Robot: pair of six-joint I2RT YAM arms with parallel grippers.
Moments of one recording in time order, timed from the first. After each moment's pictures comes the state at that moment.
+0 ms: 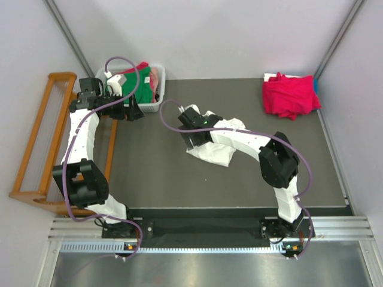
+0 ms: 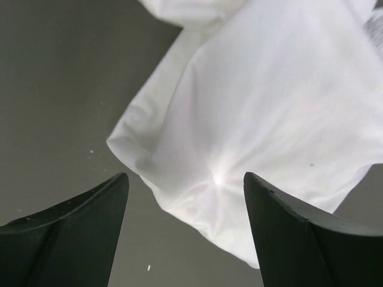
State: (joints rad) left arm 0.18 1.58 1.51 -0.79 0.67 0.19; right arm 0.87 2.02 1.66 -0.70 0.33 0.31
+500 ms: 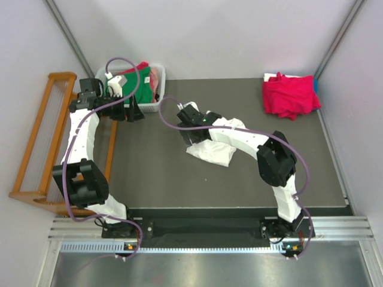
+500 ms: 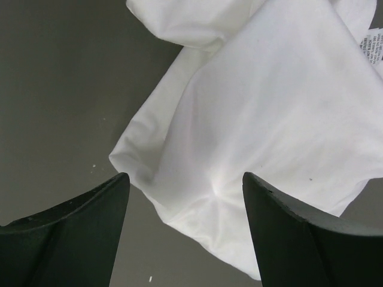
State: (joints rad) left arm 0.18 1.58 1.51 -0.82 0.68 0.19; right arm 0.86 2.05 1.73 -0.69 0.34 0.30
